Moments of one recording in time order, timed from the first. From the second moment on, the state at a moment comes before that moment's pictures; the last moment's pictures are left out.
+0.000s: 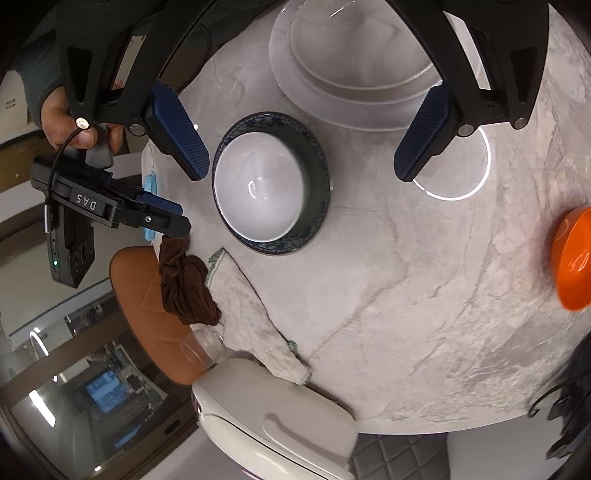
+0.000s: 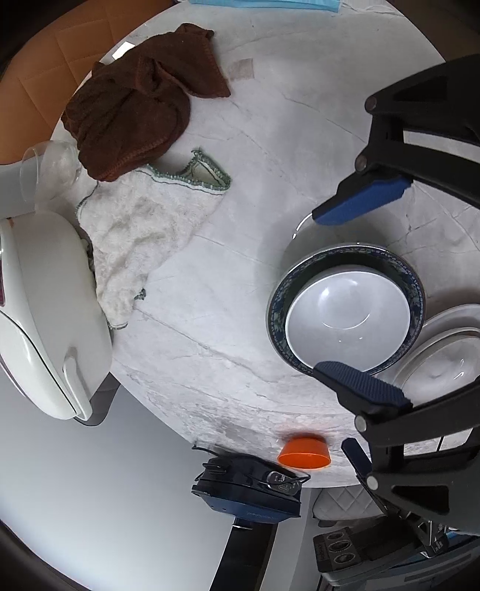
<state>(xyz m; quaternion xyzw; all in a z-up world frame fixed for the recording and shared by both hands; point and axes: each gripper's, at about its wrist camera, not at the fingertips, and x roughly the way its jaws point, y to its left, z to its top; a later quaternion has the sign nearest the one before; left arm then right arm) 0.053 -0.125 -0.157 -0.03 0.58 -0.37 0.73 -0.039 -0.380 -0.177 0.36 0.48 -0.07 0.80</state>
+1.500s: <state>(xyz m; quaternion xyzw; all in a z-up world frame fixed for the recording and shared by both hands) 0.234 0.149 -0.250 -0.12 0.60 -0.18 0.77 0.228 -0.118 -0.230 0.29 0.59 0.22 0.72</state>
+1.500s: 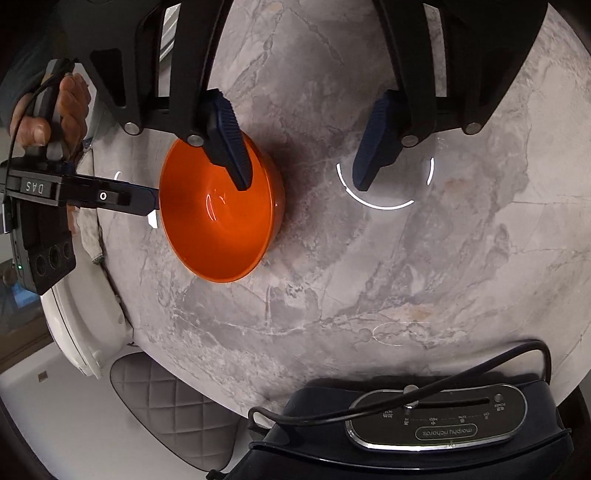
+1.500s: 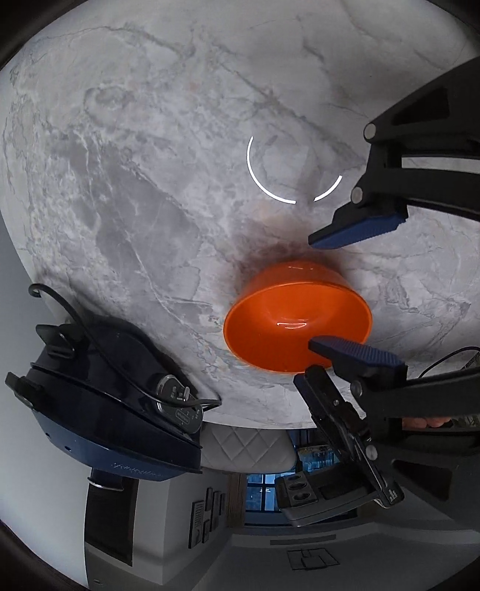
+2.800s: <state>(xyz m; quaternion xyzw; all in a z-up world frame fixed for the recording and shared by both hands) 0.243 0.122 -0.240 -0.13 0.61 -0.23 0.74 0.243 -0.119 -0.244 0.31 0.62 0.21 0.69</state>
